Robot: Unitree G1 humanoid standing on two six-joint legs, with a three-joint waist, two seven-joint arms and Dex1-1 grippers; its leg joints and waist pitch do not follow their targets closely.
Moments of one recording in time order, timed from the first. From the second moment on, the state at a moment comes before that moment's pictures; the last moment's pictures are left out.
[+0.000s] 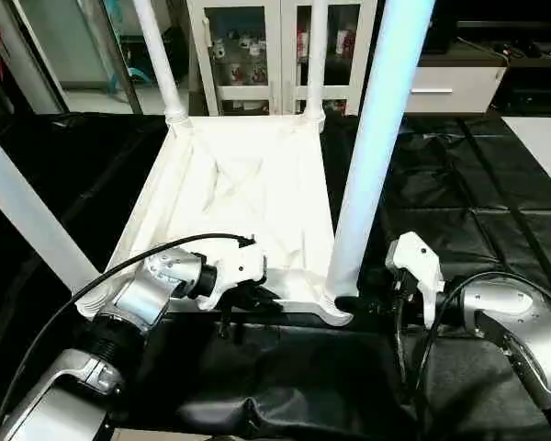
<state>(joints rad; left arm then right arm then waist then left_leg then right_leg) -0.56 0.38 -0.39 0.58 0.02 -0.03 -1.26 -0.20 -0.61 0.19 -0.11 0.30 0.48 0.92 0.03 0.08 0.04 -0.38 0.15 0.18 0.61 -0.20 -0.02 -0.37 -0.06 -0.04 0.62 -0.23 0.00</state>
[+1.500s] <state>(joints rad) -0.55 0.30 -0.33 0.60 0.06 0.05 -1.06 -0.22 -0.31 0.14 0.10 0.21 0.39 0.57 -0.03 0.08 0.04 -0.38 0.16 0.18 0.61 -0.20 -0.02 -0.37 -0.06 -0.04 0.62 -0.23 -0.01</state>
